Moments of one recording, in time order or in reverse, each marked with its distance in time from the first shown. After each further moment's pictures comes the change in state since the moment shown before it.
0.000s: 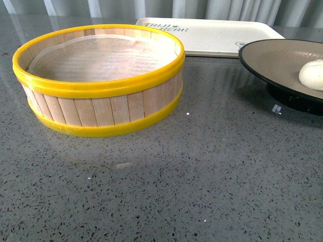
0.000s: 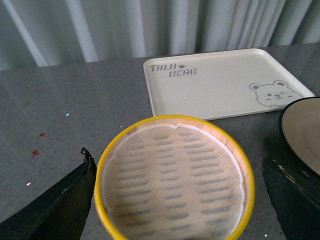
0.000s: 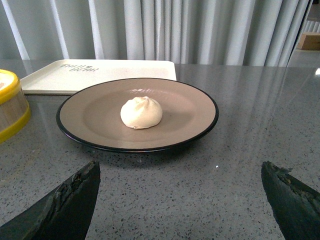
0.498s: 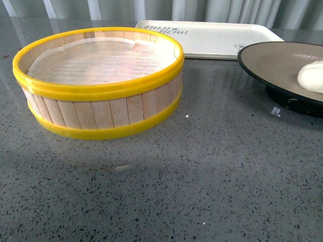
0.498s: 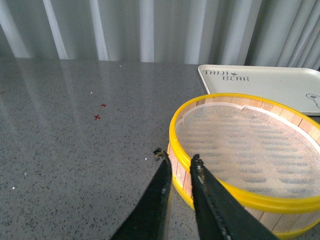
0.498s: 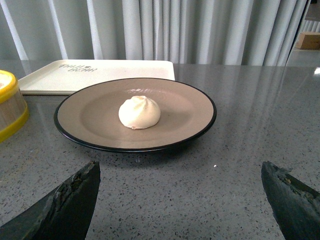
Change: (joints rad) left arm 0.317 -0.415 -0.629 0.415 0.142 0.020; right arm 0.000 0.000 0.000 0.000 0.000 0.000
